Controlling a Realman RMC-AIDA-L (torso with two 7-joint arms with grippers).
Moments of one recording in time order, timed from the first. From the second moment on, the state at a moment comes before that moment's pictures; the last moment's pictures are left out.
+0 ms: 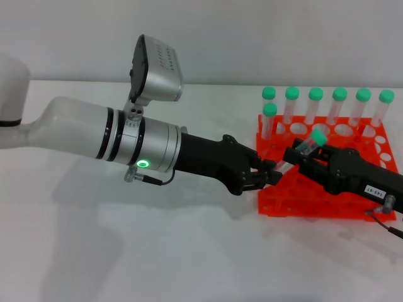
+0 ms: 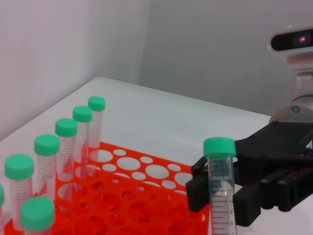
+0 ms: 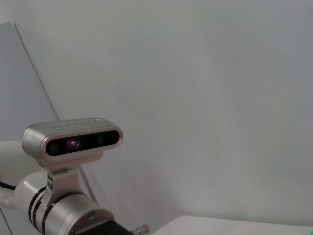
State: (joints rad) left arm -1.13 -2.08 2.85 -0.26 -0.06 1.41 -1.24; right arm 0.52 2.00 -1.34 -0.31 -0.98 -1.39 1.17
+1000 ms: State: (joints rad) left arm -1.13 -2.08 2.85 -0.26 -0.06 1.38 -1.22; right arm 0.54 2.01 -1.34 -0.31 -0.99 -1.36 1.17
